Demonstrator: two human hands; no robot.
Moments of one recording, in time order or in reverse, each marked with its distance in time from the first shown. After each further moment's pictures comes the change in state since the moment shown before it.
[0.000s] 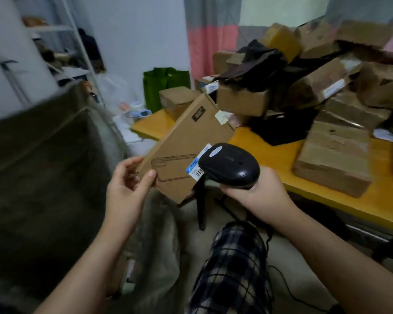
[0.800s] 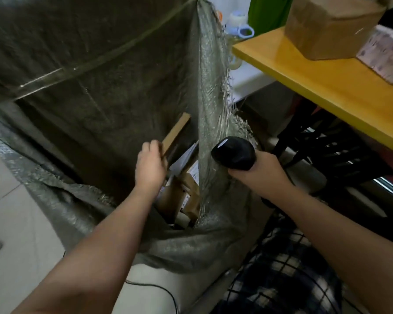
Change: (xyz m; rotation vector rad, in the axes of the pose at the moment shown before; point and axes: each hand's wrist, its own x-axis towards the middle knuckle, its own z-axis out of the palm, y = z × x) left_hand 0.009 -0.192 -0.131 0.920 0.041 -0.379; right_hand 0.053 0.067 0.216 -0.237 -0.446 0.041
